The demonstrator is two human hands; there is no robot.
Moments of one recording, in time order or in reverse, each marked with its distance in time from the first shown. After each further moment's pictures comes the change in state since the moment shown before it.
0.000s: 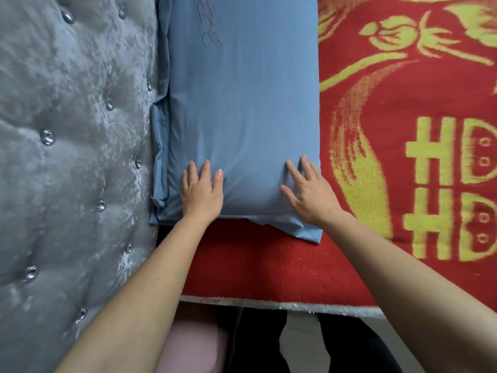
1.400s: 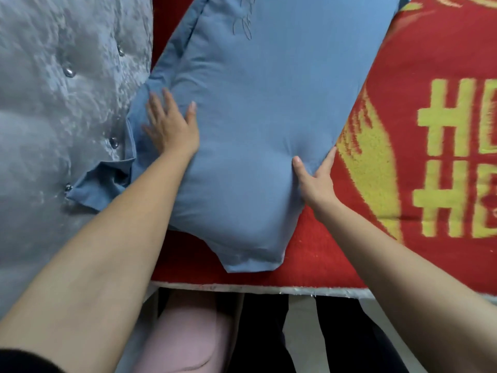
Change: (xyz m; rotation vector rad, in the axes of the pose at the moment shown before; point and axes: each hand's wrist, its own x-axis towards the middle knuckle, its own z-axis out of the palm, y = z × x) left_hand 0.092 0.012 -0.008 0.110 0.190 -0.047; right_hand -0.001 0.006 0.050 1.021 0.233 0.528
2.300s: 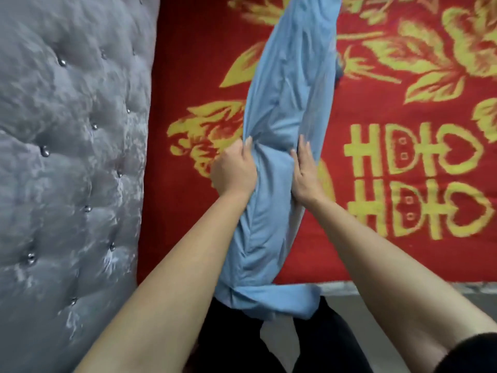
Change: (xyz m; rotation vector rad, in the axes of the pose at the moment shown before) left_hand -0.179 0.155 -0.080 -0.366 0.126 0.202; right_hand -0.049 -0.096 -0.105 -0.362 -0.042 -0.352
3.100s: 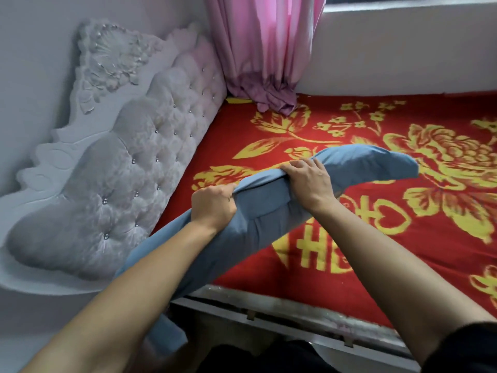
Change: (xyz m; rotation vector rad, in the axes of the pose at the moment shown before) left_hand -0.279 0.190 -0.114 0.469 0.250 0.406; right_hand -0.175 -0.005 -0.308 -0.673 0.246 -0.792
